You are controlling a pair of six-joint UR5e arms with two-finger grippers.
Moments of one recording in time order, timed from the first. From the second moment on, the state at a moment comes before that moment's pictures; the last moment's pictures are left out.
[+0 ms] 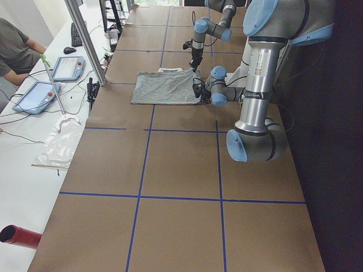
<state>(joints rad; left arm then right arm) -0.24 -1.80 -1.89 -2.14 -1.54 -1.78 0.37 -1.06 1.83 -1.48 1.76 1.98</state>
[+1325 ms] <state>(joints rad) -0.60 -2.07 -1.87 -1.89 -1.64 -1.58 0.60 -0.90 1.72 -1.48 1.70 2.04</state>
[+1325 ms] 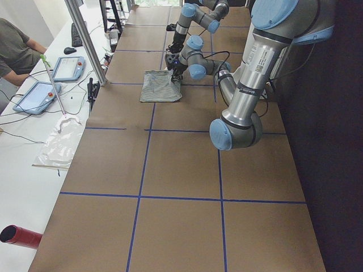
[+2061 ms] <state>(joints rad) -0.74 -2.34 -1.25 -2.13 -1.61 -1.31 0.76 -0.63 1.06 -1.13 1.85 1.98</state>
